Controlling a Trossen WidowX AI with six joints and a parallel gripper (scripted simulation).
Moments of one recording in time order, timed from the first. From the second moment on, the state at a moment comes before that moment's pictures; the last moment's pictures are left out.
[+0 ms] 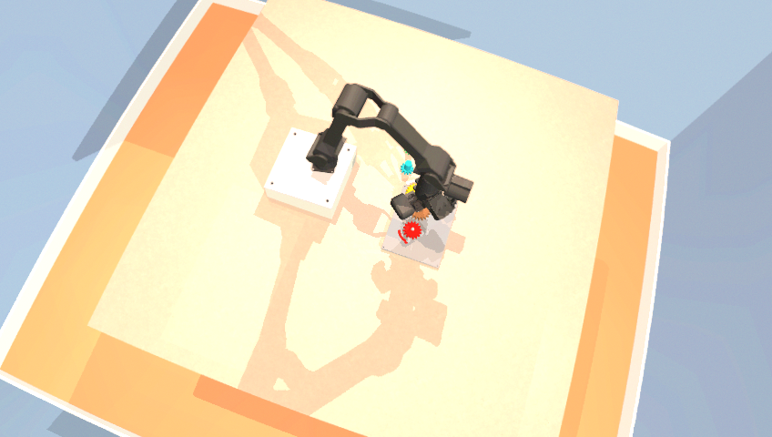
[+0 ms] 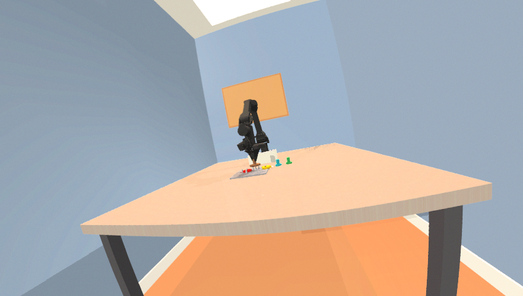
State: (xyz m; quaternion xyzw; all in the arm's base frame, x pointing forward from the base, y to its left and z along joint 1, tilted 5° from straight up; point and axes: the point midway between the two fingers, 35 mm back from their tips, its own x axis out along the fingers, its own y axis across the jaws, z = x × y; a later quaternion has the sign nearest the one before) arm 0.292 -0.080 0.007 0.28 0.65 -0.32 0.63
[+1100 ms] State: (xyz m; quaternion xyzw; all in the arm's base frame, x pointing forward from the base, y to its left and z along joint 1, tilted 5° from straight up) arm 0.290 -0.080 -0.016 0.32 0.63 -0.35 0.61
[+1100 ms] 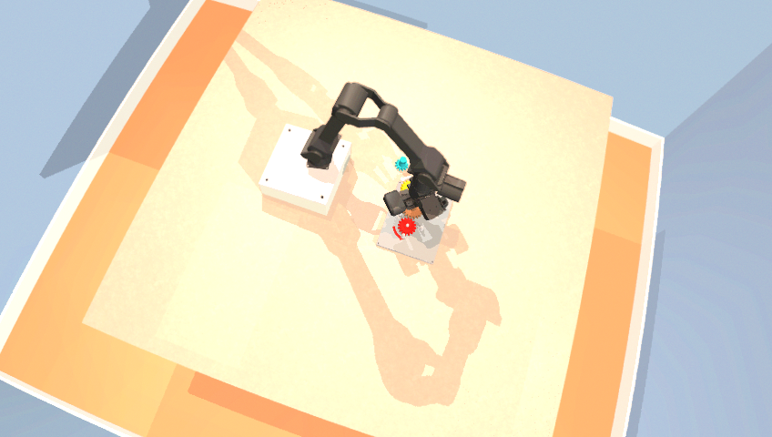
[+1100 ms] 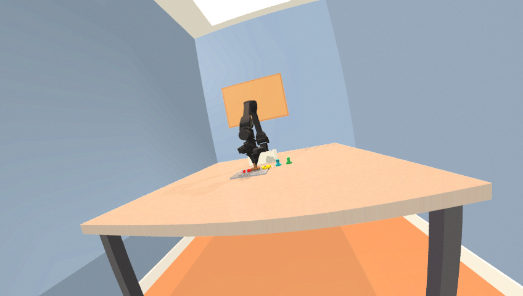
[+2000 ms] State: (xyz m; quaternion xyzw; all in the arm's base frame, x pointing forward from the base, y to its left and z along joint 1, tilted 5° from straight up) arm 0.289 -0.080 -0.018 0.32 0.63 -0.35 0.61
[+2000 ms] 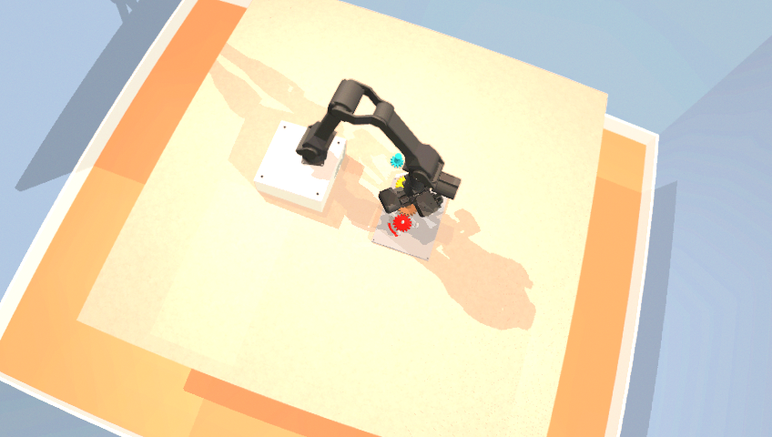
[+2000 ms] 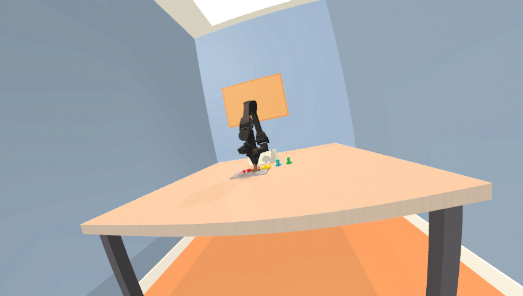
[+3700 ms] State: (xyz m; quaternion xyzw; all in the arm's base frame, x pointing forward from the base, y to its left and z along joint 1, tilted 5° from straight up) arm 0.291 -0.077 0.072 0.32 0.63 -0.36 0.61
